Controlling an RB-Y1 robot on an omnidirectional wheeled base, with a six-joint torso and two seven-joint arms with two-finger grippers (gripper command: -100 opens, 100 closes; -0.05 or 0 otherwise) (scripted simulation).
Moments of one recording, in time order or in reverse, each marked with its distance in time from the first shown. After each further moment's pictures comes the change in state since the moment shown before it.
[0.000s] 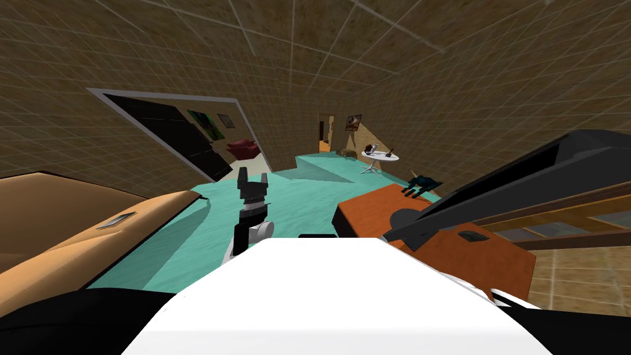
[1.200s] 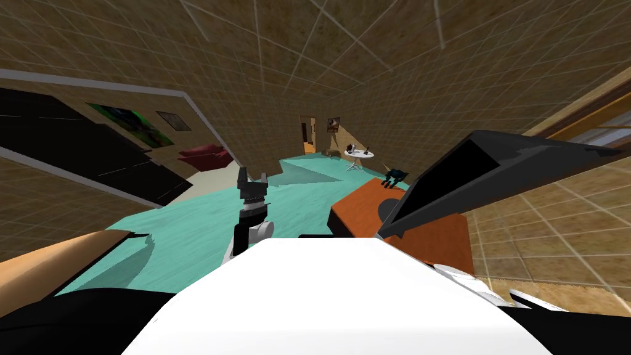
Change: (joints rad) left arm 0.000 0.000 0.000 0.000 0.000 0.000 0.000; right arm -0.001 -0.097 0.036 -0.131 0.043 -0.009 0.056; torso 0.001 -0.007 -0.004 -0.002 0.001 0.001
